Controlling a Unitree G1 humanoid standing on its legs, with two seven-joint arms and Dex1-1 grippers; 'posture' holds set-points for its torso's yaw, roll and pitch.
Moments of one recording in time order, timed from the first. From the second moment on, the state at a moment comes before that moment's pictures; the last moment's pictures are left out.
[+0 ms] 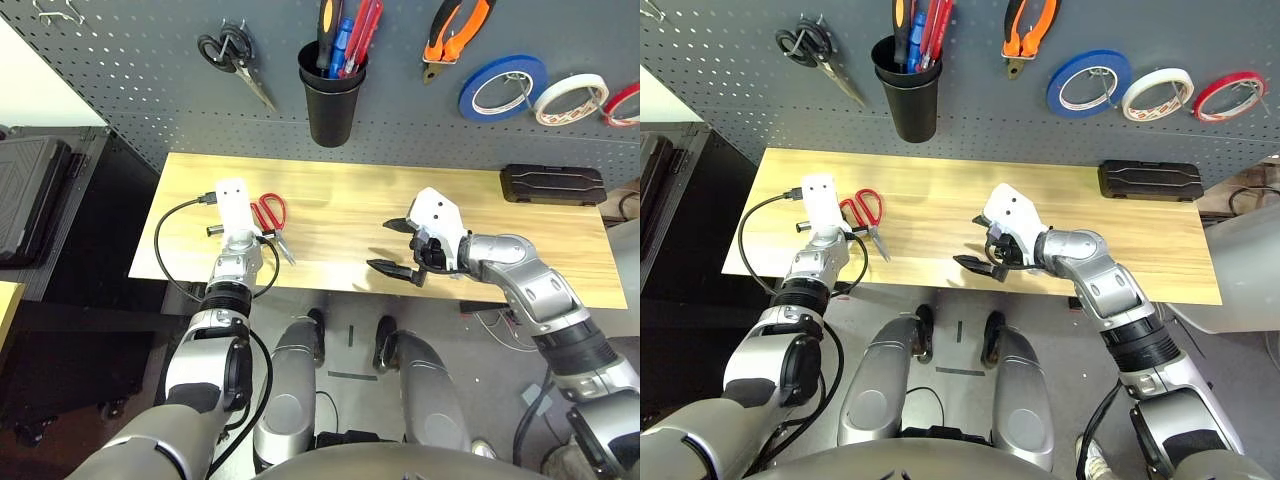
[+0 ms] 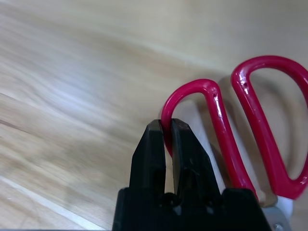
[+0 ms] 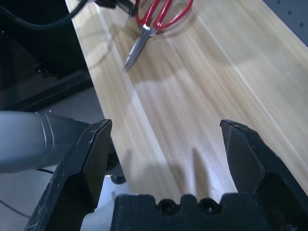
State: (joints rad) left arm -0.60 0.09 0.24 0.62 -0.06 0.33 0.30; right arm -0.39 -0.46 0.25 0.02 0.14 0.37 0.88
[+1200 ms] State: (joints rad) left arm -0.30 0.10 0.25 -0.51 -0.24 0.44 0.07; right arm -0.47 -0.35 -0.02 0.44 0.35 -0.25 1.06
